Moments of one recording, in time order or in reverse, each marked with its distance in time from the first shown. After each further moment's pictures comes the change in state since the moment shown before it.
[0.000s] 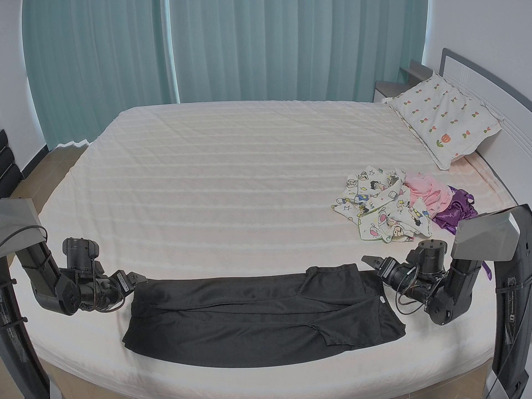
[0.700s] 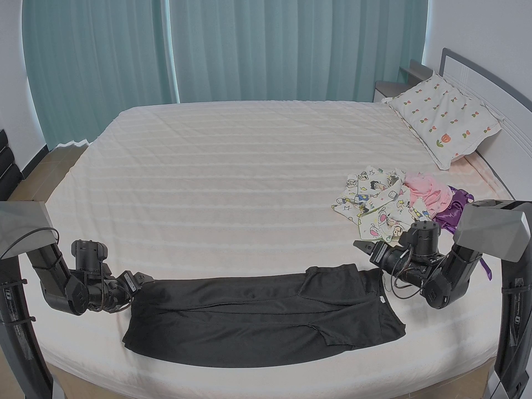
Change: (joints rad) left arm -0.019 0.078 -0.049 -0.027 -0.021 -0.062; right arm 0.036 -0.071 -0.148 0.190 -0.022 -0.090
